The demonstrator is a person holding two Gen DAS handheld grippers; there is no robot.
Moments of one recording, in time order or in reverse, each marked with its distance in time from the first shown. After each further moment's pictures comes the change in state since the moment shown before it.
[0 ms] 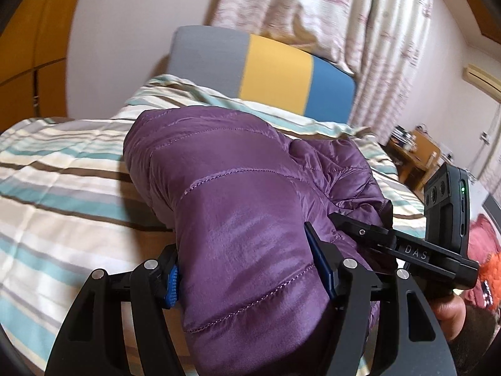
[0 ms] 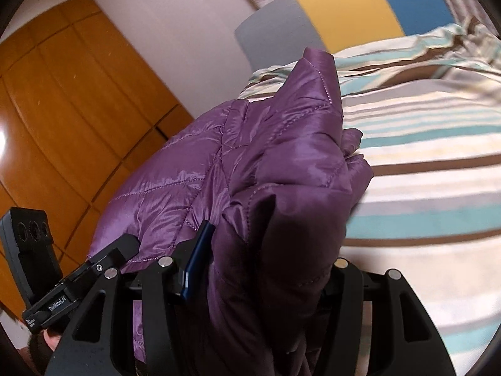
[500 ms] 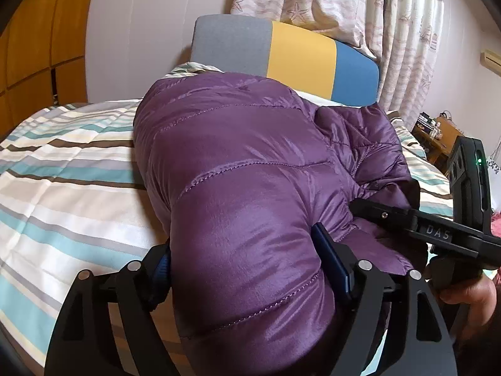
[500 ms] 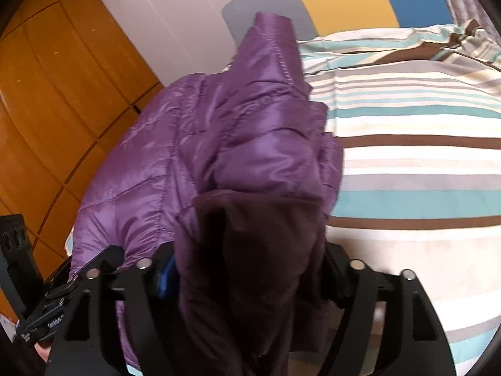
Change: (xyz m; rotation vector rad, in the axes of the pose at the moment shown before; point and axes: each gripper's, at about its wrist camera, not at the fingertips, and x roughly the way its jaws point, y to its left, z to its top) left arm 0.025 0.022 -0.039 0.023 0.032 0.115; right arm 0.044 -0.049 0.006 -0.018 0.060 -0.139
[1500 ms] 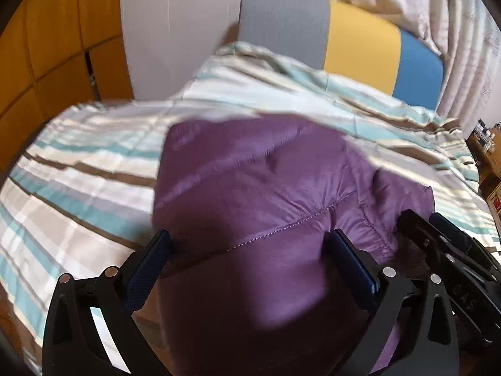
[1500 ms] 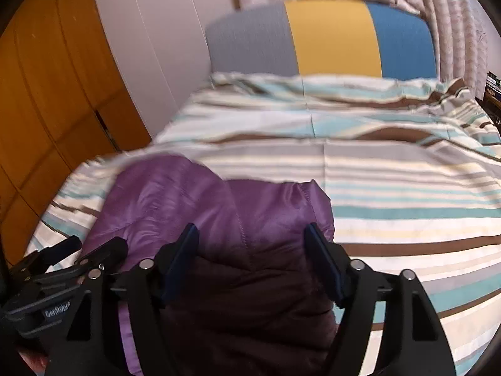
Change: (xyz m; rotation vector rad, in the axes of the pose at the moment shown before) left arm 0.059 0.012 0.100 -0.108 0.175 0.242; right arm 0.015 0.056 0.073 -0.102 -0.057 -0.252
